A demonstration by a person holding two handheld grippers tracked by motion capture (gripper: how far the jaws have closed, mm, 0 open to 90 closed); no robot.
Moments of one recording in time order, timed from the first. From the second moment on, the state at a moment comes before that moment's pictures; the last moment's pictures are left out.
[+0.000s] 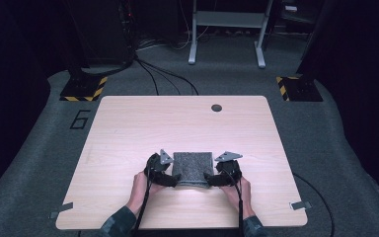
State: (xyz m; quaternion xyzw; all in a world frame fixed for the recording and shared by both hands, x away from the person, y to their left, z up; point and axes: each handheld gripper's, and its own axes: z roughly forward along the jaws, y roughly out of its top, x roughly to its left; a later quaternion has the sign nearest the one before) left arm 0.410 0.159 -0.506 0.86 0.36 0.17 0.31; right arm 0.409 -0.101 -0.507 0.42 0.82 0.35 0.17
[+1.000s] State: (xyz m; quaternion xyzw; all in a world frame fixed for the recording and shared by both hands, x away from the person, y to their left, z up) left arm 0.463 0.166 -0.497 0.83 0.42 0.16 0.32; right arm 0.464 -0.102 -0.507 0.46 0.81 0.32 0.18
